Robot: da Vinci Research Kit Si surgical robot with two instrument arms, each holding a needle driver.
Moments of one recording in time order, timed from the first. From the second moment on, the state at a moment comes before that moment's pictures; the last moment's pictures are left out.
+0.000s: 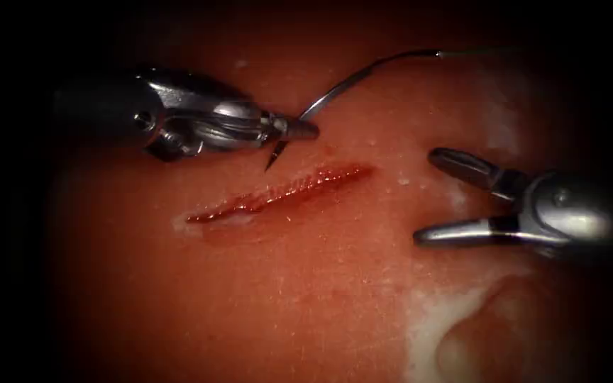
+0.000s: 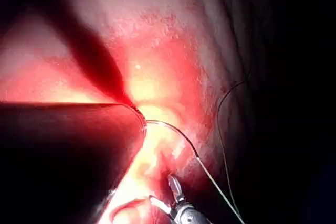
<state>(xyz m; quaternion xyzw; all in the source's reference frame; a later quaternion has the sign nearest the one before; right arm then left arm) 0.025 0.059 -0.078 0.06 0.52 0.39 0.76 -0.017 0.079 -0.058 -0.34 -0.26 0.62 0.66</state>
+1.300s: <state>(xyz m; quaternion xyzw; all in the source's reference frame) 0.031 0.062 -0.074 0.02 0.59 0.53 0.61 -0.017 0.075 -0.062 -0.42 -0.30 0.55 0.66</state>
